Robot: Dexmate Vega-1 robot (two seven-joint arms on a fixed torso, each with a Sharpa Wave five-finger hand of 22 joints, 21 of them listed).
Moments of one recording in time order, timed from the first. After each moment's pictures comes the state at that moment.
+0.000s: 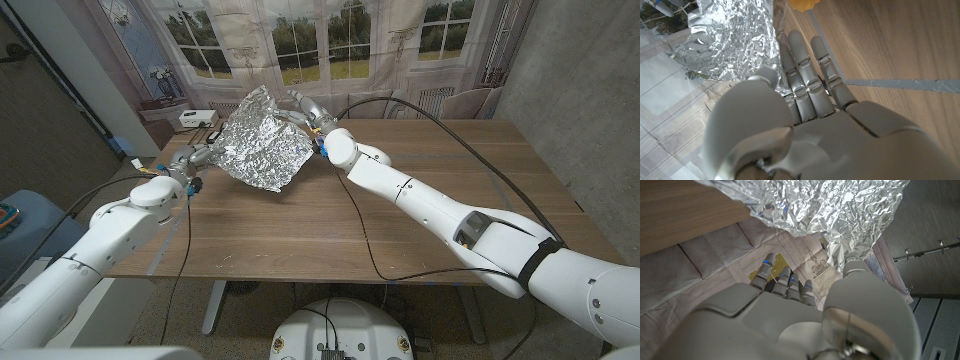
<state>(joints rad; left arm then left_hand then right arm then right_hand) 1.14 0.80 0.05 -1.80 -0.65 0.28 0.36 1.09 0.12 0.50 -0.17 0.18 0.86 0.05 0.51 0.24 0.99 -0.08 0.83 0.65 1.07 -0.16 0.81 0.60 0.67 0.00 0.90 0.29 -0.39 -0.16 -0.90 -1.32 -0.12 -0.19 -0.29 0.72 0.03 0.16 -0.07 0.20 0.08 -0.09 0.21 0.20 0.01 0.05 0.19 0.29 -0.03 0.01 0.17 0.46 -0.10 0.20 0.57 0.17</state>
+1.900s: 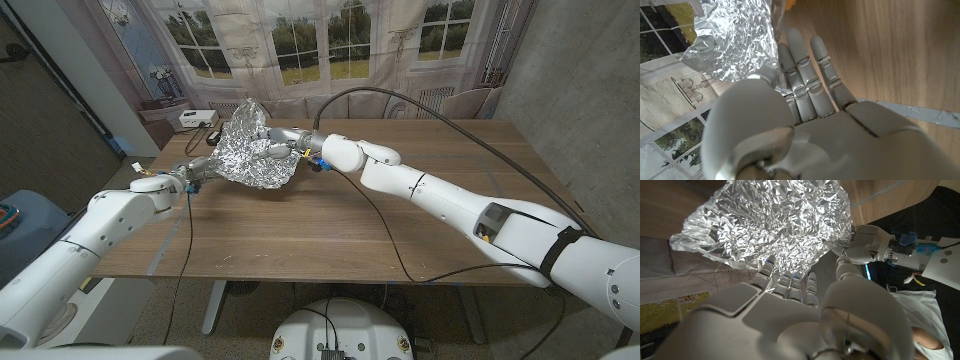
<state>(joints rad) 1.02 0.83 0.09 -1.73 -0.90 0.50 0.43 1.13 0.08 0.51 -0.16 0.20 0.85 0.06 0.47 0.35 1.03 -0.06 0.84 0.70 1.12 -0.18 0.77 0.65 0.66 0.00 1.03 0.27 -0.30 -0.28 -1.05 -1.38 -0.36 0.01 0.20 0.71 0.11 0.24 -0.12 0.18 0.17 -0.09 0.18 0.20 0.08 0.01 0.18 0.21 0.01 0.01 0.18 0.20 0.07 0.17 0.32 0.17</state>
